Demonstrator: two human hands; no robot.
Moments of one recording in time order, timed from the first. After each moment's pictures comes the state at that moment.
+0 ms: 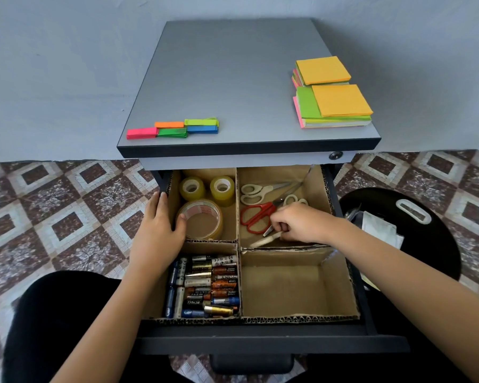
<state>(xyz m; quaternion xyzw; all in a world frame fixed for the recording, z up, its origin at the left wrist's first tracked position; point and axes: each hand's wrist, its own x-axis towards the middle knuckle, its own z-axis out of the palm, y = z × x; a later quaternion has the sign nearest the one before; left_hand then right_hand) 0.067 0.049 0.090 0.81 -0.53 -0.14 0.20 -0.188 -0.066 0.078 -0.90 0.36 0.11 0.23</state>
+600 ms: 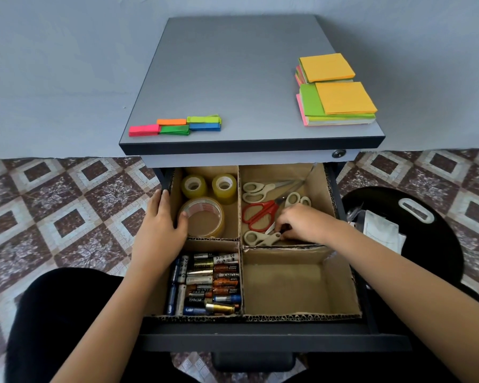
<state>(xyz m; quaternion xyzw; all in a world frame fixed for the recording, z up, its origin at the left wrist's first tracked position) 0.068 0.048 0.088 0.81 -0.53 -0.14 0.20 -0.187 -0.069 0.063 -0.89 0.39 0.13 0.22</state>
